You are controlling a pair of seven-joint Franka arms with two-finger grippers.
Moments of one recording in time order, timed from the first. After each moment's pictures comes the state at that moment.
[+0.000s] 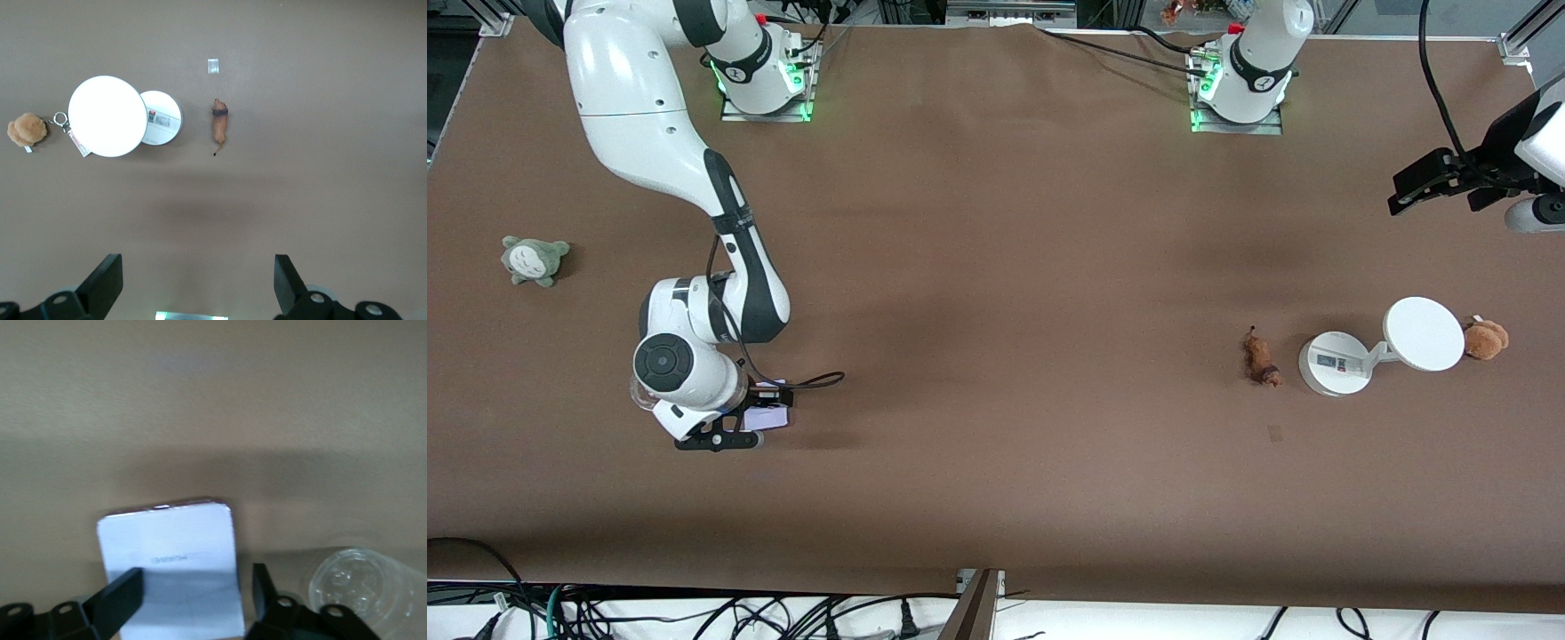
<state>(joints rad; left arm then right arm) 0.03 0.04 -0.07 -1.47 -0.02 1.42 -0.13 0.32 0.83 -0.19 -1.48 0.05 2.28 0.10</state>
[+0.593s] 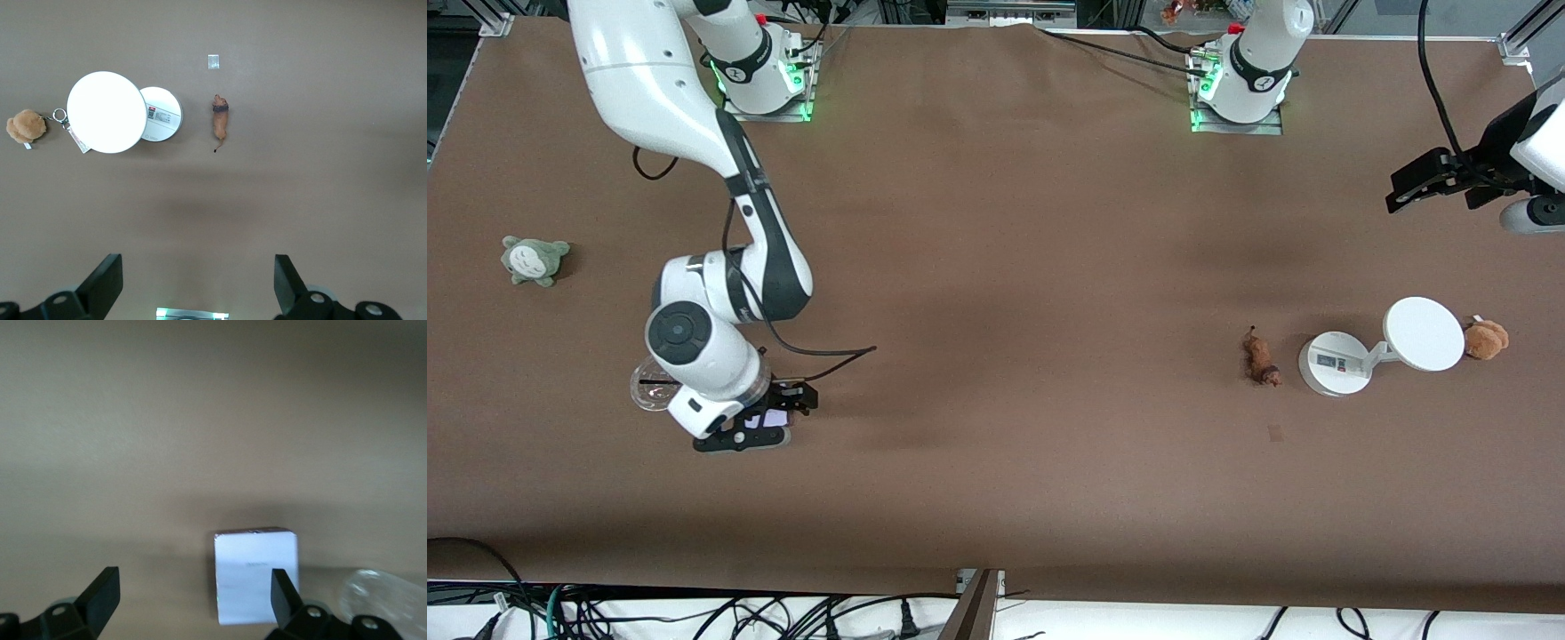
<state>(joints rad) 0.03 0.04 -0.07 -1.47 -0.02 1.42 -0.13 0.39 0.69 -0.19 -1.45 0.05 2.24 0.10</state>
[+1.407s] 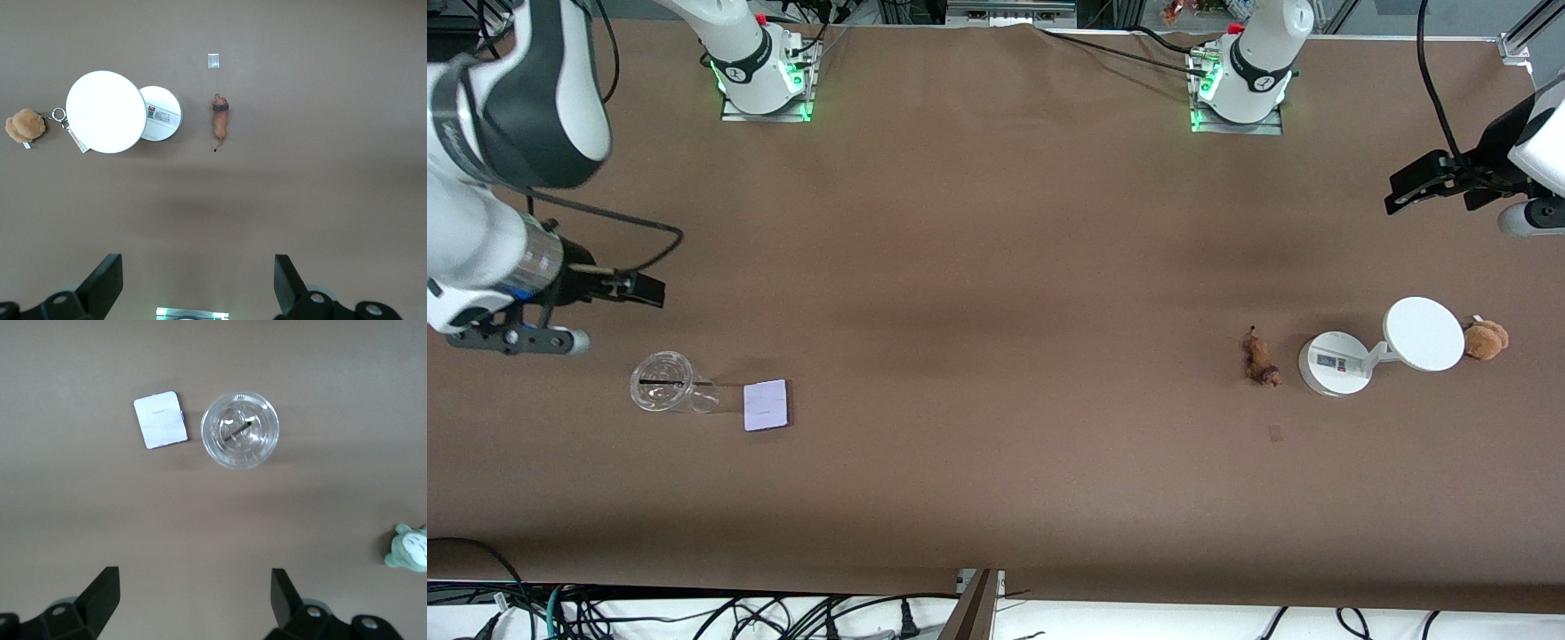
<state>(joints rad) 0.03 0.05 -0.07 -1.47 -0.02 1.42 -0.13 0.36 0.28 -0.33 -1.44 0.06 1.60 0.10</state>
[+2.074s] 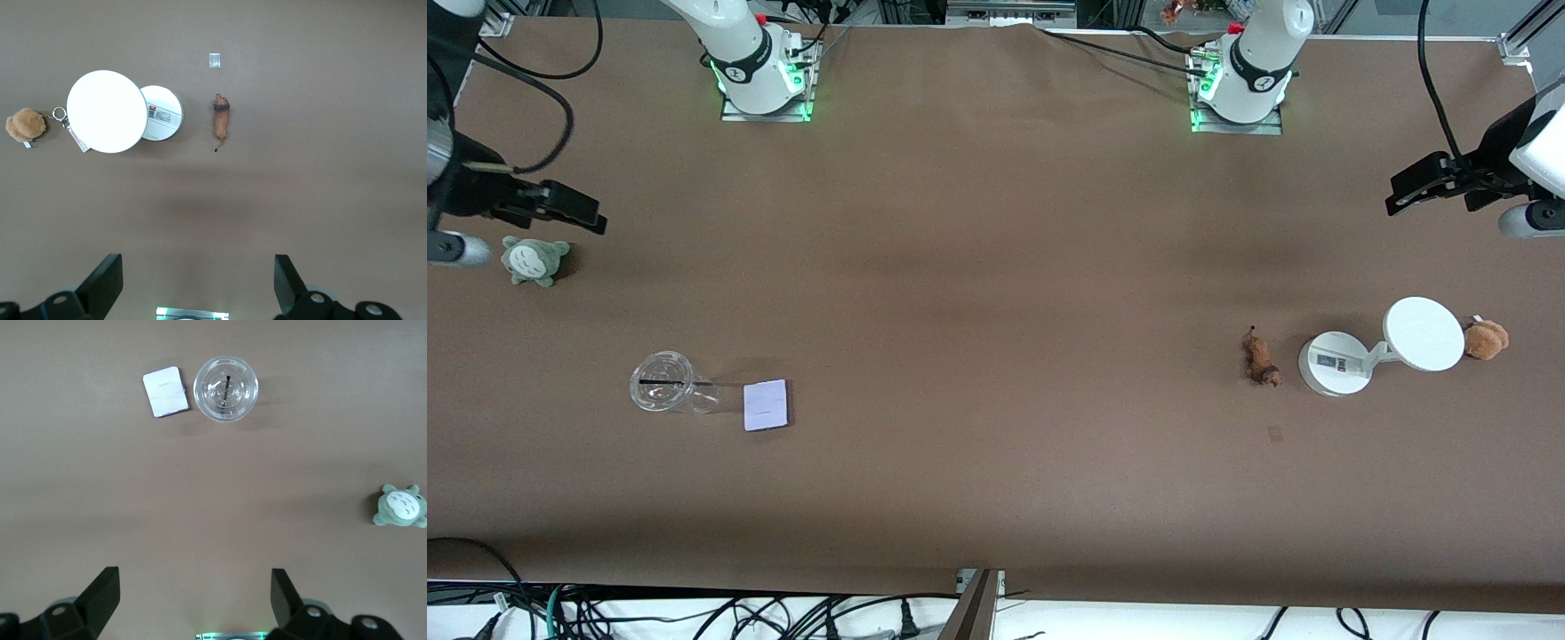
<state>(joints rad) 0.04 0.05 -0.07 -1.47 -0.02 1.42 -0.13 0.14 0.09 -0.13 -1.48 0.04 1.46 0.09</state>
